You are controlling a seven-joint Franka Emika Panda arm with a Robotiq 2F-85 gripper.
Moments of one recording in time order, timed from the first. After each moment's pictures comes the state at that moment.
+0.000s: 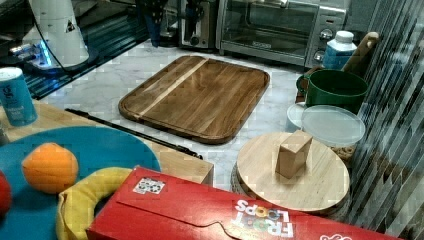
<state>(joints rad) -0.17 0.02 -0.09 -2.12 -0.16 0.52 -0.72</state>
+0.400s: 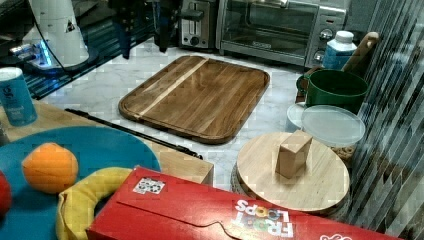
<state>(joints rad) -0.21 0.02 -0.16 -2.13 -0.26 0.58 -0.86</state>
